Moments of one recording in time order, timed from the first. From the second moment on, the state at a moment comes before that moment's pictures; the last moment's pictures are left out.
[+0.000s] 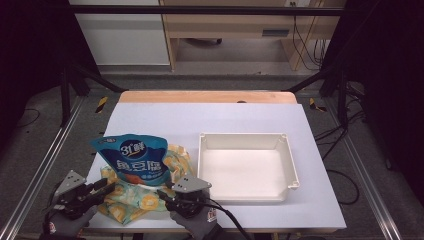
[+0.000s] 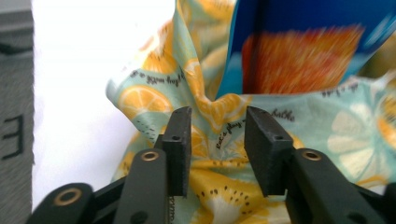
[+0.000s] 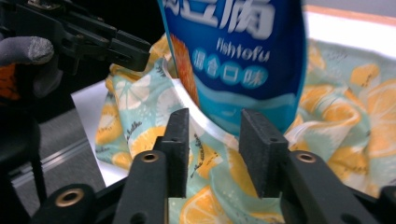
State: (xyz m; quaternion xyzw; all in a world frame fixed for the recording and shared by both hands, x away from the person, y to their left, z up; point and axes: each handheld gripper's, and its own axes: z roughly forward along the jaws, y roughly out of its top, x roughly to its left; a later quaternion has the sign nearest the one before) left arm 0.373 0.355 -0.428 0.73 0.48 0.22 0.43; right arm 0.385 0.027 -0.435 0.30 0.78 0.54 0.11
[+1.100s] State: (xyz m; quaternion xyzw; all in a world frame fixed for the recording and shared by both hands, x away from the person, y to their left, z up) left arm 0.369 0.353 -0.352 0.67 0.43 0.28 0.54; right arm 0.405 -0.024 -0.361 0.29 0.73 0.59 0.19
